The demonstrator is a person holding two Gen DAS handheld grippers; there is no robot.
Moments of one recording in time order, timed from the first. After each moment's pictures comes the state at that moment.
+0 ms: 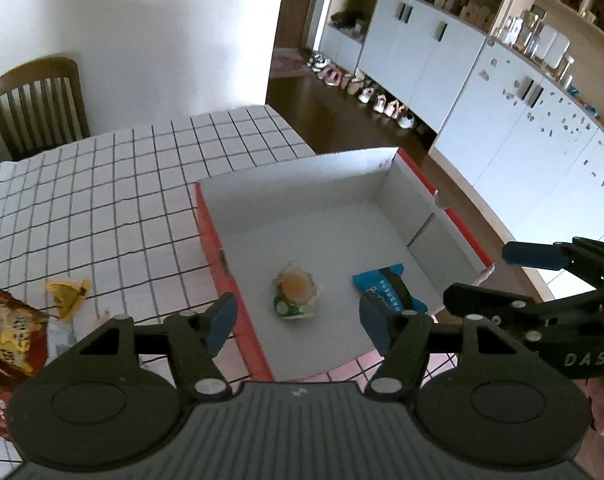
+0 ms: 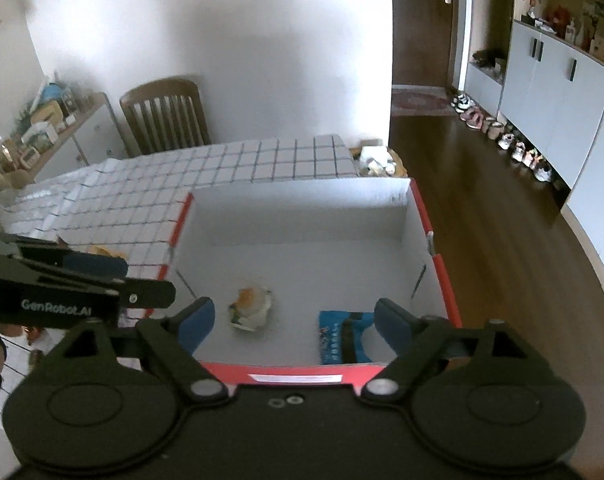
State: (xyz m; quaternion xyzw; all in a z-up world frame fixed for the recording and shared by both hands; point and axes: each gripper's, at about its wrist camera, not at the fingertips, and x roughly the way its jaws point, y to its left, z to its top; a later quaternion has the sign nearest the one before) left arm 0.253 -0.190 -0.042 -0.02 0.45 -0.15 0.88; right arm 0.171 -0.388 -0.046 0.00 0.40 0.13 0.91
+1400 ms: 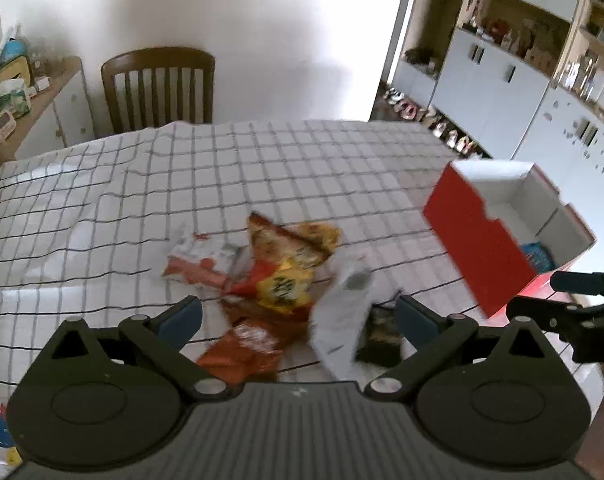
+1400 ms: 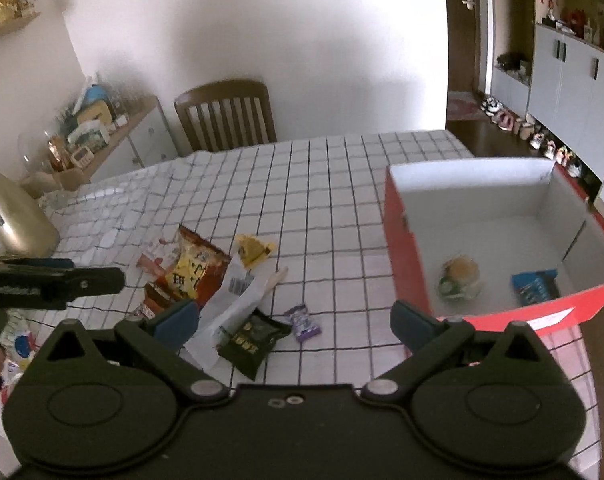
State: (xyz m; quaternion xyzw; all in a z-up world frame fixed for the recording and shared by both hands) left arm 0.178 0.088 -0.079 -0.04 0.42 -0.07 0.91; right arm 0.114 -0.169 -0.081 0.03 0.40 0.14 0.91
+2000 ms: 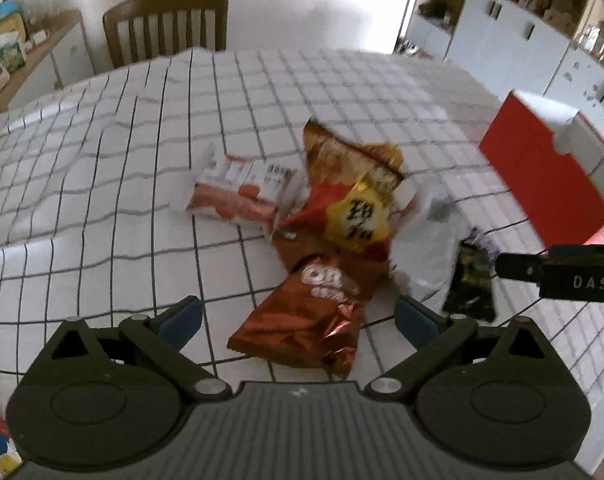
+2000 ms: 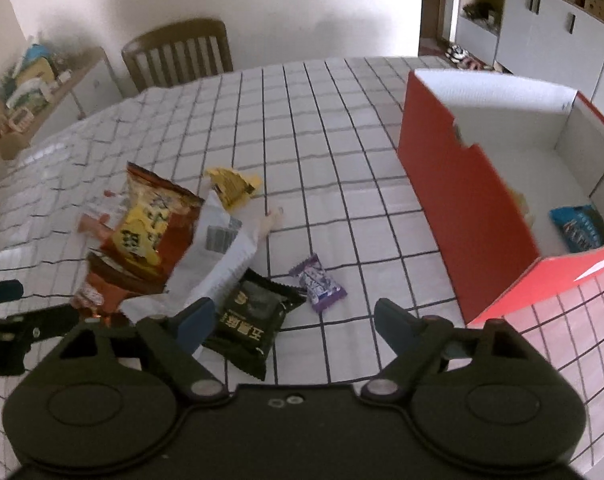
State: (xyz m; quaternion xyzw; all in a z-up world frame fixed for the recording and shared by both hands) left arm 0.206 0.124 -0.164 -0.02 0.48 -0.06 0.87; right arm 0.158 -0.115 -0.163 0.02 0.47 0.05 0.88
